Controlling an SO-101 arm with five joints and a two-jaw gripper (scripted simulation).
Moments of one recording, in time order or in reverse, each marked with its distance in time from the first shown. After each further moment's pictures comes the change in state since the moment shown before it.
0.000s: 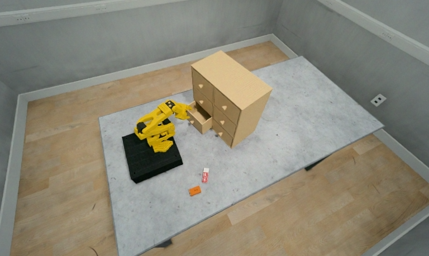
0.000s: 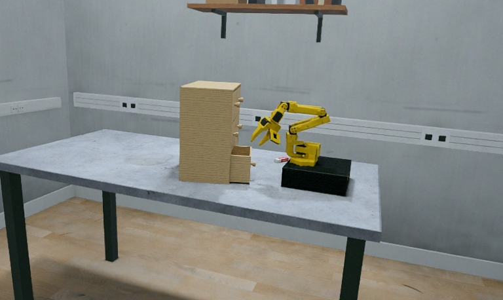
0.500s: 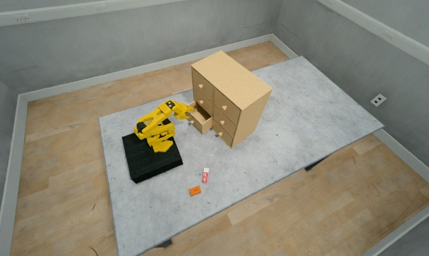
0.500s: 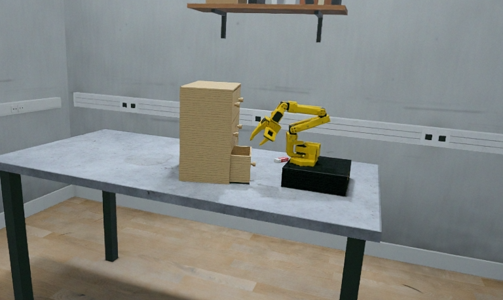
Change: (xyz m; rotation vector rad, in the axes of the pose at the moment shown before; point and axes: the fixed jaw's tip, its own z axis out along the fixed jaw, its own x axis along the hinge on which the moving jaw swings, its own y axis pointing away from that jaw) arm -0.001 0.000 0.000 -0.002 0.006 0.349
